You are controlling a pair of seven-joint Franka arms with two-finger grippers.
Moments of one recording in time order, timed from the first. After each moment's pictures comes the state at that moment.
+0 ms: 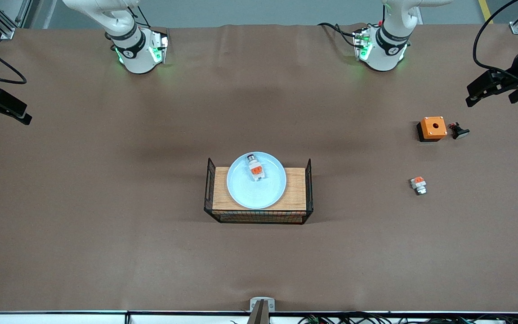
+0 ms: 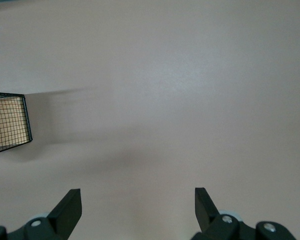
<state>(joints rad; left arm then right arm) -0.03 -0.09 -0.04 -1.60 0.03 1.51 -0.12 0.04 0.02 -0.06 -1.44 0.00 1.49 0.11</state>
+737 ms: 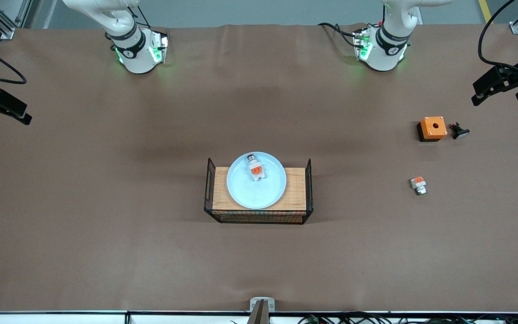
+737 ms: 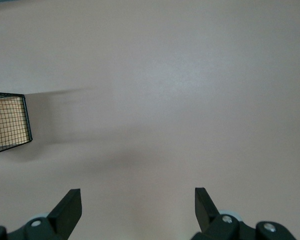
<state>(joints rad) -0.03 -0.08 -0.05 -1.54 0.03 1.51 -0.14 0.04 0.02 -0.06 -1.44 0.00 1.49 0.11</state>
